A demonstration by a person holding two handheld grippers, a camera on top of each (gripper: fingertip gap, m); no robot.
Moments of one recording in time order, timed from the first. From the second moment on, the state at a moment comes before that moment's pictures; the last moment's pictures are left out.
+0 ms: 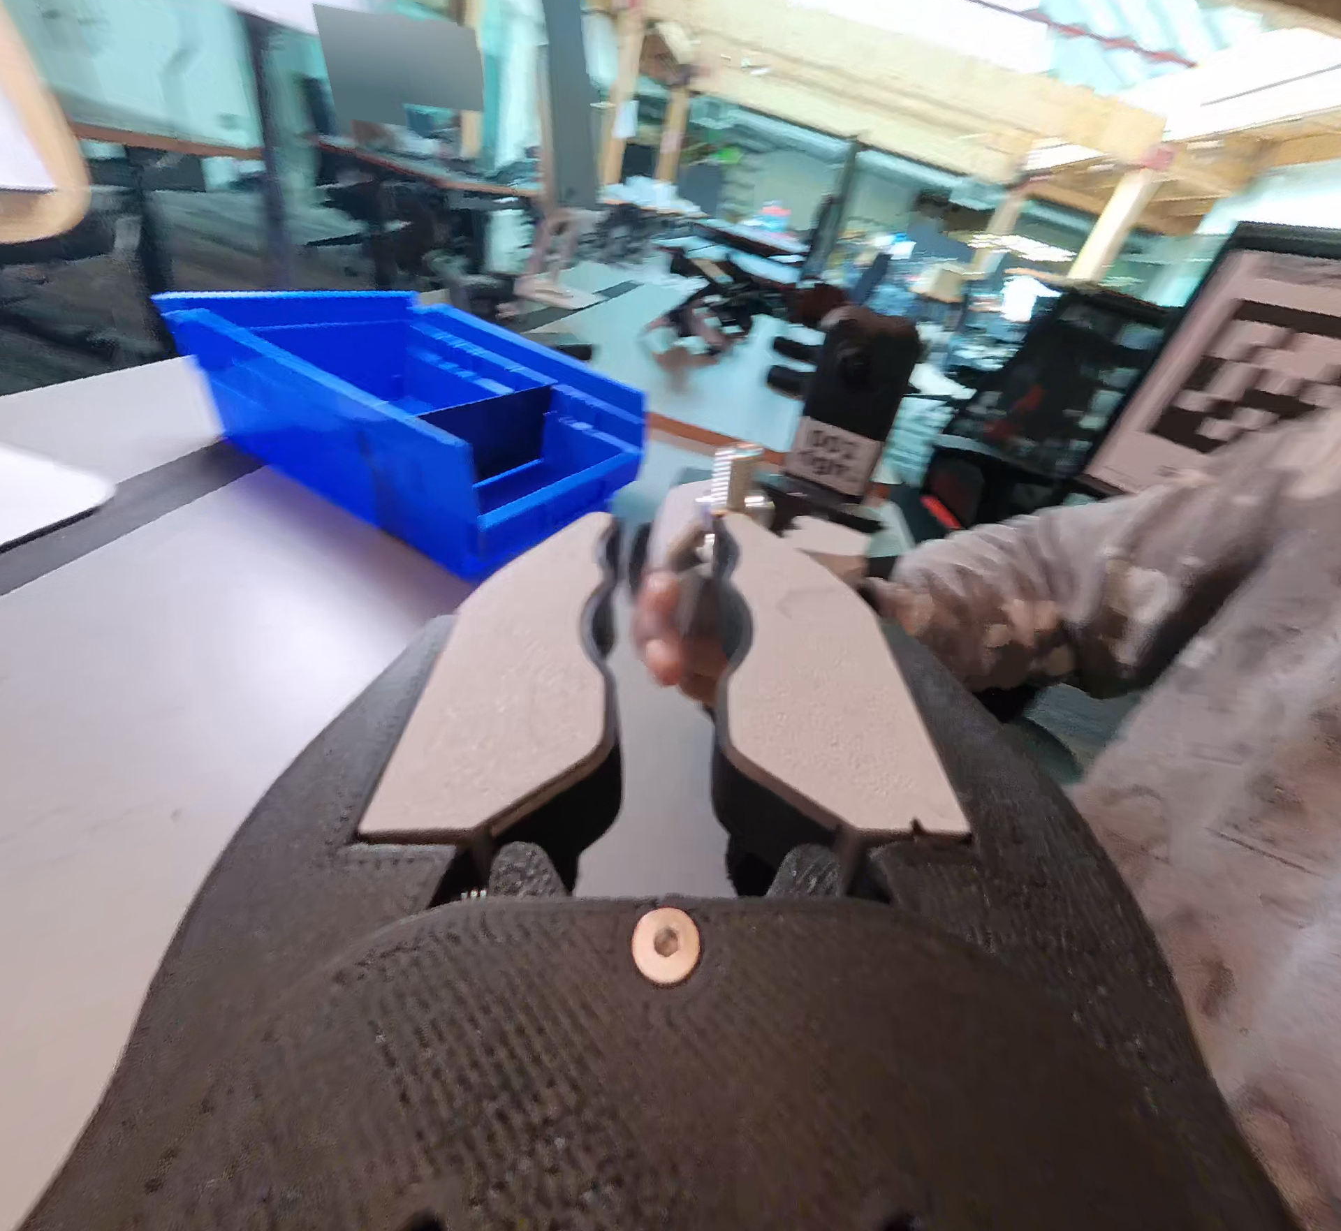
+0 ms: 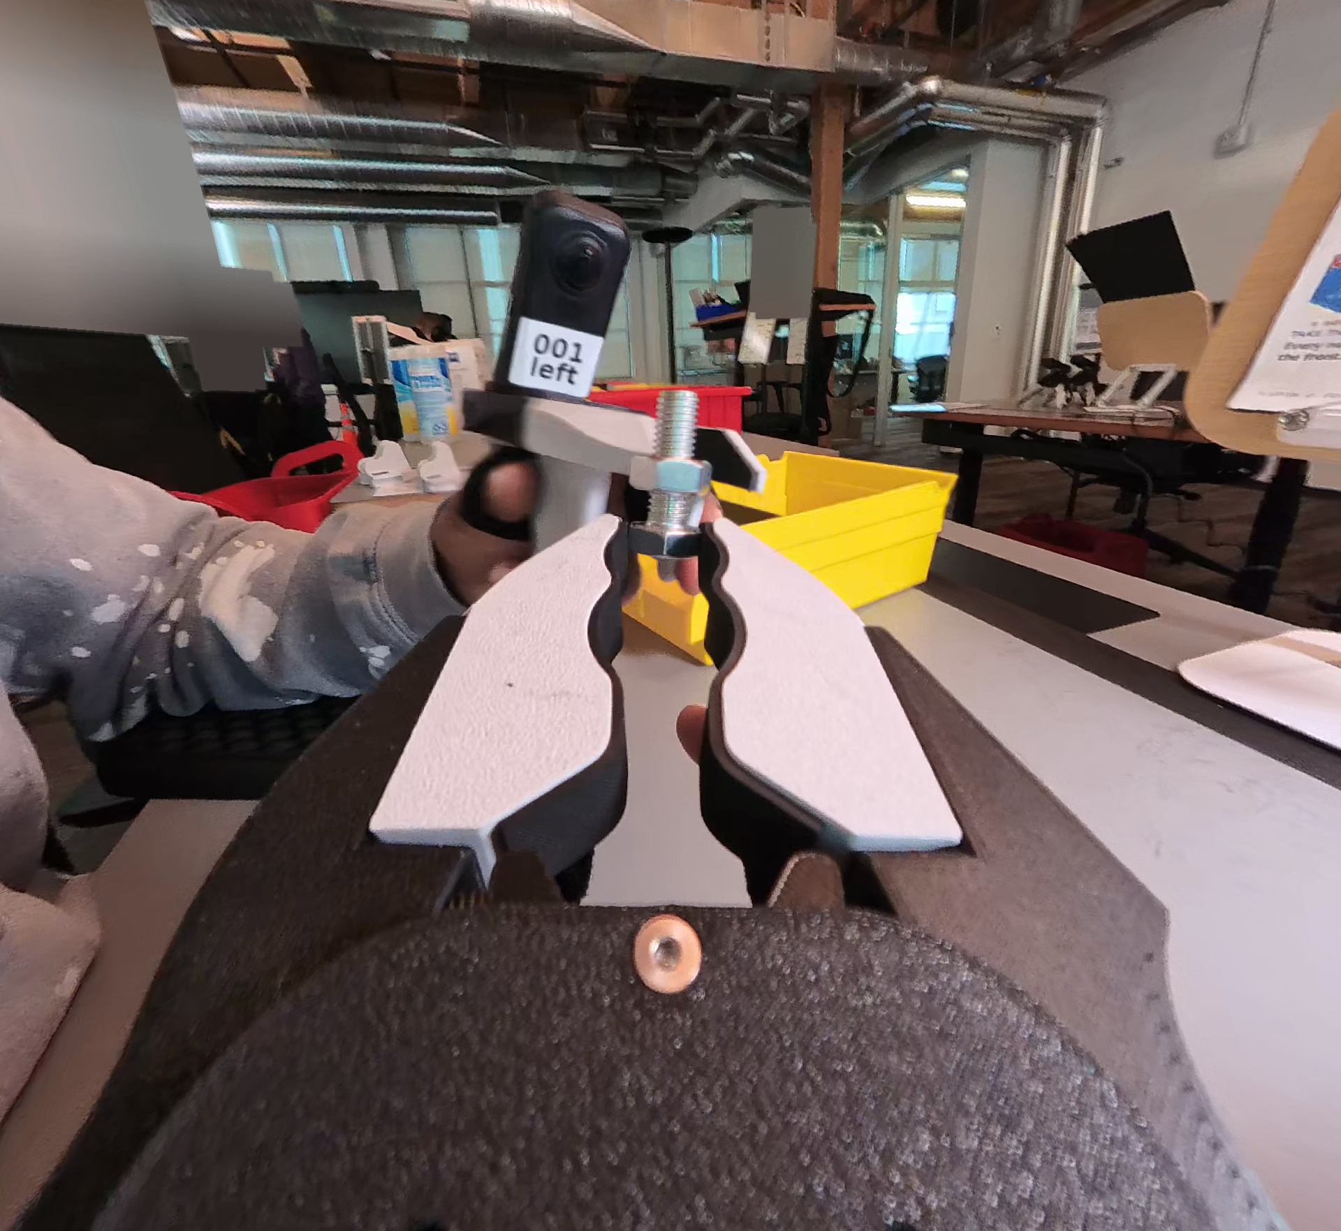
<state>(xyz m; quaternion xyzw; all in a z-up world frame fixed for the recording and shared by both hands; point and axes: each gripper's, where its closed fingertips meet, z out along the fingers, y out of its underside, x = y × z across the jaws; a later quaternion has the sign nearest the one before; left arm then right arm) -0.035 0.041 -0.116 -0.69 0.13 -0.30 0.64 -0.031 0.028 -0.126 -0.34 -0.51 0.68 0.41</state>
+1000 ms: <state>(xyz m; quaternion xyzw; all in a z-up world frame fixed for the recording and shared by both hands) -0.051 0.047 -0.131 -0.73 0.12 -0.26 0.63 -0.032 0.032 -0.126 -0.35 -0.51 0.67 0.42</state>
